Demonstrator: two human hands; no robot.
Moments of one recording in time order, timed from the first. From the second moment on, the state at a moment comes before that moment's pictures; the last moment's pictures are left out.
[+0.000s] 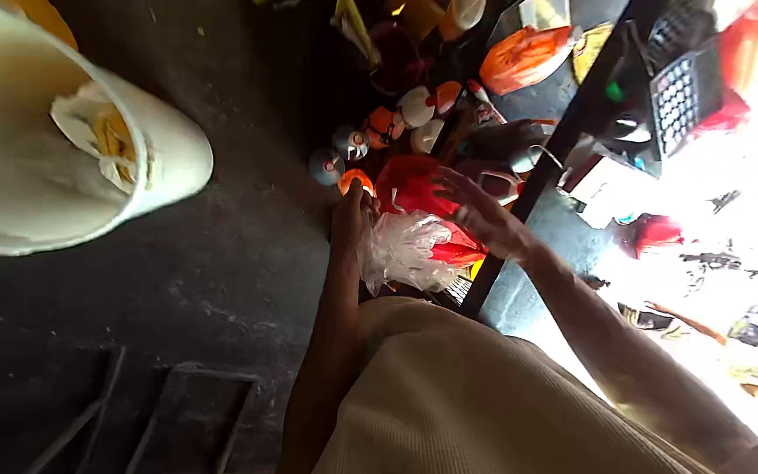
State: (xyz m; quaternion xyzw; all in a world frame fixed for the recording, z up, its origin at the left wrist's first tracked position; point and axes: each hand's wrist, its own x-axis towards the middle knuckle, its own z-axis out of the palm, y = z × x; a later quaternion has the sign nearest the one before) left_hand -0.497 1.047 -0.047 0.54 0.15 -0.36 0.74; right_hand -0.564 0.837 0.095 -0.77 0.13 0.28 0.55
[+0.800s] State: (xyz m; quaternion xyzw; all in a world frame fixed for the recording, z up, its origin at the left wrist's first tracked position) left_hand -0.609 0.835 0.175 0.67 -0.55 -0.26 0.43; right_hand -0.813 0.707 0.212 -0.70 0.31 -0.29 0.57
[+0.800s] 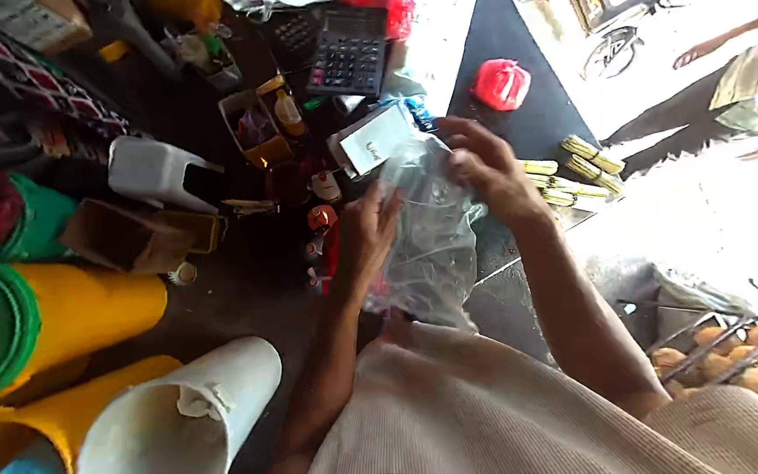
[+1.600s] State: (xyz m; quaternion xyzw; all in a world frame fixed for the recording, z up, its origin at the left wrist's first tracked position) left_hand -0.737 0.830 0.239 0.74 -0.63 -0.11 0.21; right_hand -0.961 0.691 0.189 -0.72 0.13 -0.24 0.64
